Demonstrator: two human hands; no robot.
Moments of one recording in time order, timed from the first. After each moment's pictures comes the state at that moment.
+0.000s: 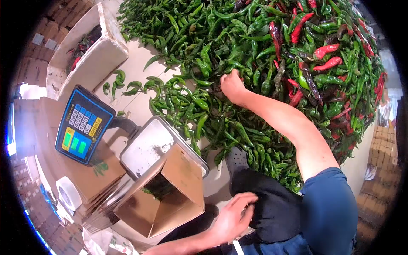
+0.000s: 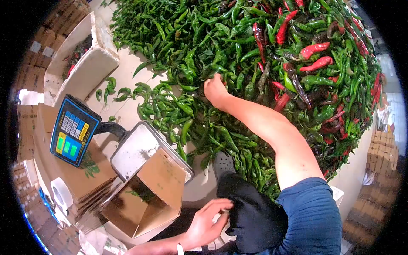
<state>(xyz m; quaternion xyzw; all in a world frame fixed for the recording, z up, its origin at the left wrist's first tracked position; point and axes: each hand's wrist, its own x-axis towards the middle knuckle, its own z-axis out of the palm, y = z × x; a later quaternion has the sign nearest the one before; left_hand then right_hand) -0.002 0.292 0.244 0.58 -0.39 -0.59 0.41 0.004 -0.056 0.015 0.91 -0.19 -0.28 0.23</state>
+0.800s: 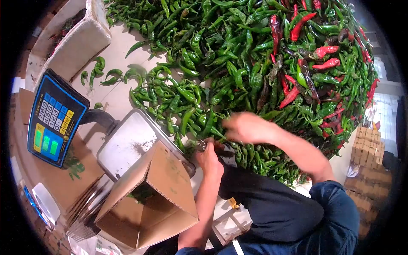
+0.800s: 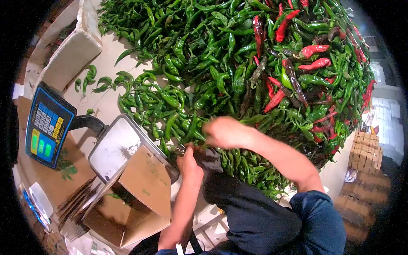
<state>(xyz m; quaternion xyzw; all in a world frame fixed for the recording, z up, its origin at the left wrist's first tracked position) -0.022 0.203 0.044 0.53 0.29 -0.46 0.65 -0.074 0.029 0.125 0.87 -0.19 -0.31 -0.33</state>
